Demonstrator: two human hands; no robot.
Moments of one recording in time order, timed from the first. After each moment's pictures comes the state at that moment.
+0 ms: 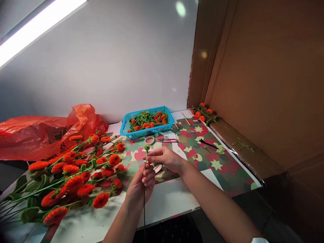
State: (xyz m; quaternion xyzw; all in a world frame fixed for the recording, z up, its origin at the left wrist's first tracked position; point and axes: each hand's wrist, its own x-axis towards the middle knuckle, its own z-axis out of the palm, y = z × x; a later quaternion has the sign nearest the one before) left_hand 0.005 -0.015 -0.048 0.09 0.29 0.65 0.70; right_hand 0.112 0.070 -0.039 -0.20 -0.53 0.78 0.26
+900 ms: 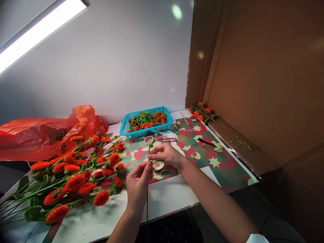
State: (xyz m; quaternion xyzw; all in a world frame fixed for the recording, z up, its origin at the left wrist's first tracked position) left_hand 0.012 -0.025 -0.052 0.28 0.51 0.67 0.46; right_hand 0.117 0.074 -0.032 -0.23 -0.58 0.72 0.29
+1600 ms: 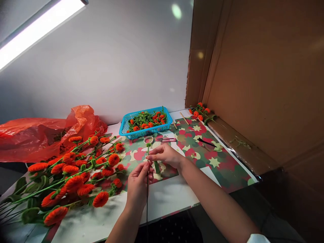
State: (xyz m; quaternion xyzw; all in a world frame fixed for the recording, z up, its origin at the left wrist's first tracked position) left_hand 0.012 -0.022 -0.050 0.24 0.46 0.67 0.53; right_hand 0.116 0.075 -0.038 -0.22 -0.58 0.73 0.28
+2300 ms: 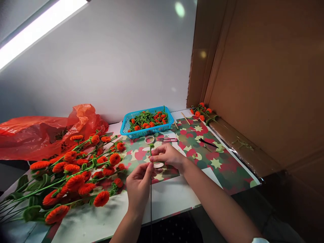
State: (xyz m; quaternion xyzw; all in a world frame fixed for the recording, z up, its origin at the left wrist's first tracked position) left_hand 0.013 -0.028 -0.054 0.33 0.54 0.66 0.41; right_hand 0.118 0.069 -0.029 -0.28 -0.54 0.74 0.28
